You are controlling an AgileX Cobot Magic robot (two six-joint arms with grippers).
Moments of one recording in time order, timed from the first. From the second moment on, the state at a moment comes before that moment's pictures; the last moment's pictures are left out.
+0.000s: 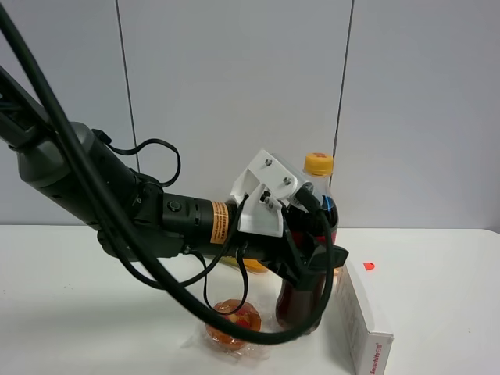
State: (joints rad) left arm -0.65 2.11 -1.08 0.76 -0.85 -0.44; right arm 0.00 0.00 -0.50 -0.12 1.07 0.22
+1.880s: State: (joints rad) left arm -0.65 2.04 -1.09 0.73 -0.66 -0.63; right arm 0.00 0.00 -0.50 -0.12 1.07 0.22
